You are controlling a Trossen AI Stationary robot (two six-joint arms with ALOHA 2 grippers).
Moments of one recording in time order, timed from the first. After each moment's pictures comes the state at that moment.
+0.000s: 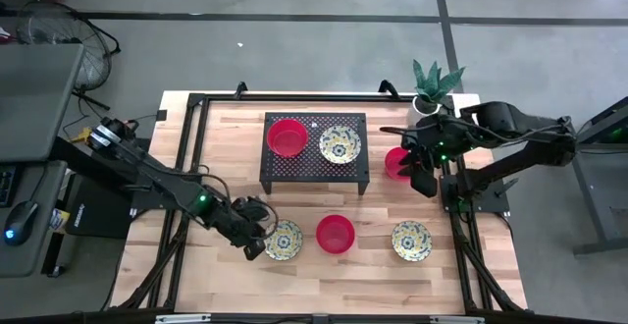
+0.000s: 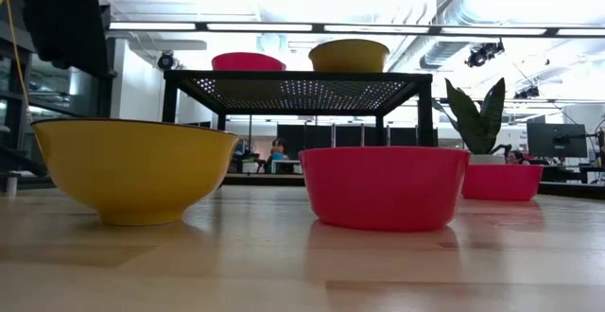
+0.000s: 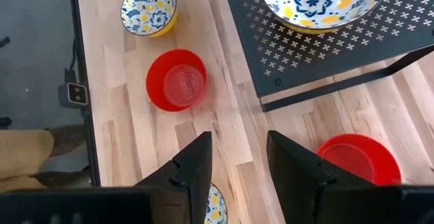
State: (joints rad) left arm -0.57 1.33 0.91 -0.54 -0.22 -1.11; right arm 0.09 1.18 1.54 -1.32 -0.03 0.42
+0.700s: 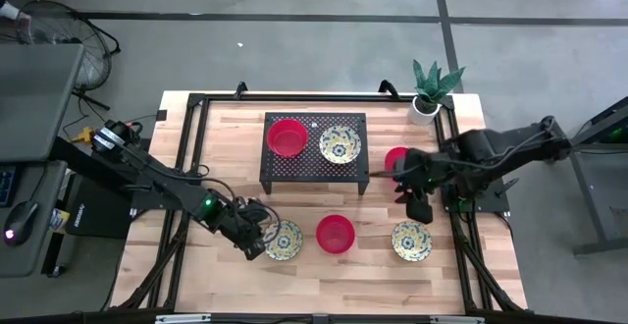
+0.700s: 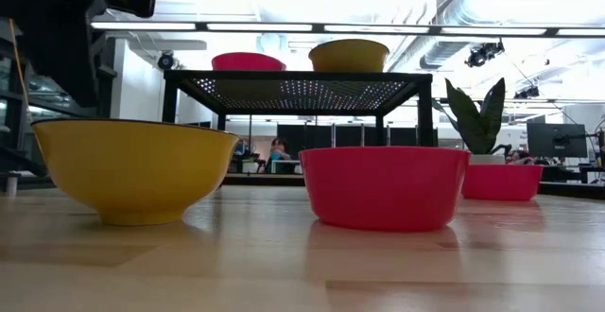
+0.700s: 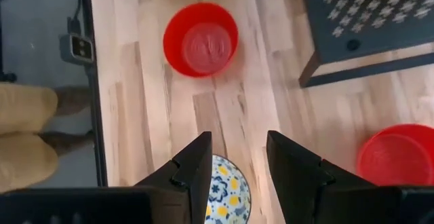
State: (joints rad) left arm -0.57 1.38 0.91 -0.60 -0.22 -1.10; right arm 0.28 1.18 1.33 -1.18 -0.03 0.50
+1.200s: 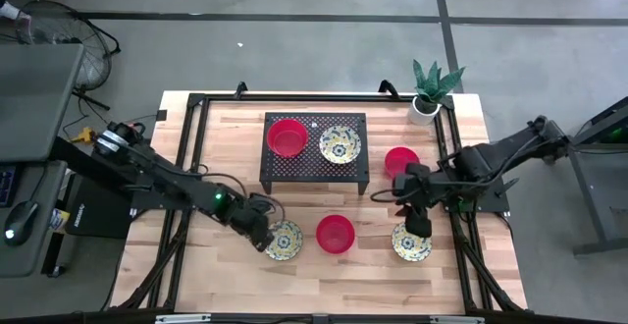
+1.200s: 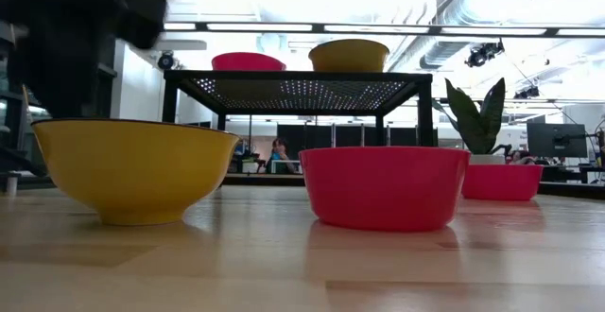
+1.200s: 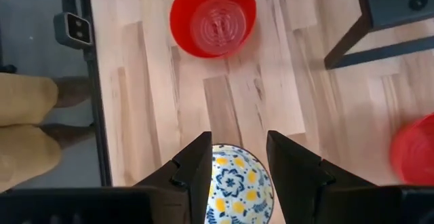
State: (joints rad) left arm -0.47 1.42 0.91 -0.62 -0.05 -1.30; right arm 0.41 1.18 1.21 -1.09 0.02 0.63
